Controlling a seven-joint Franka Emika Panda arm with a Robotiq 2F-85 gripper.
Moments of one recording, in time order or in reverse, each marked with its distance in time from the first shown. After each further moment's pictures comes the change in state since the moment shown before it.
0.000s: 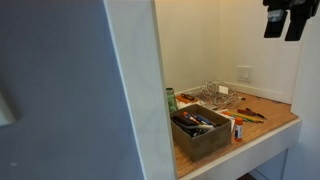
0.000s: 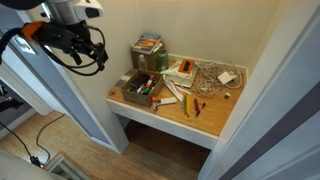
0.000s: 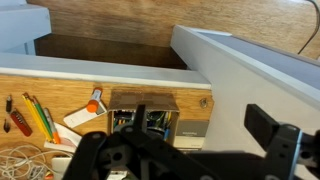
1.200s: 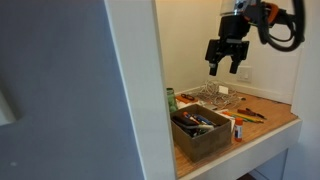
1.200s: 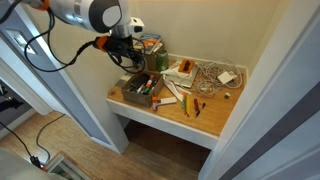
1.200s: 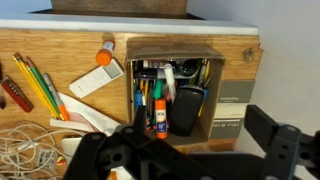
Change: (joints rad) arm -0.062 0.540 -0.010 0.208 -0.012 0.372 -0.014
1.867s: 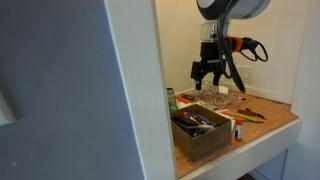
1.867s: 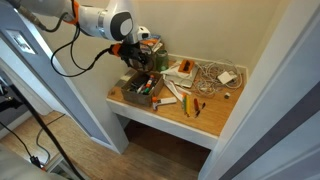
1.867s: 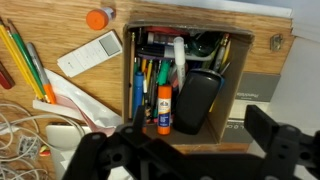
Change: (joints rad) arm 0.000 0.256 0.032 0.156 -0.075 0.093 0.003
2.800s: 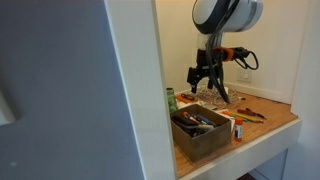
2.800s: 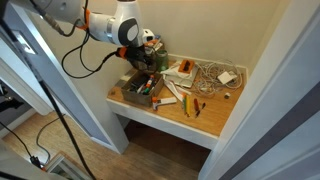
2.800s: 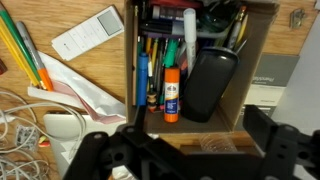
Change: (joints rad) arm -0.011 0.106 0.000 0.060 -0.002 0.097 0.002
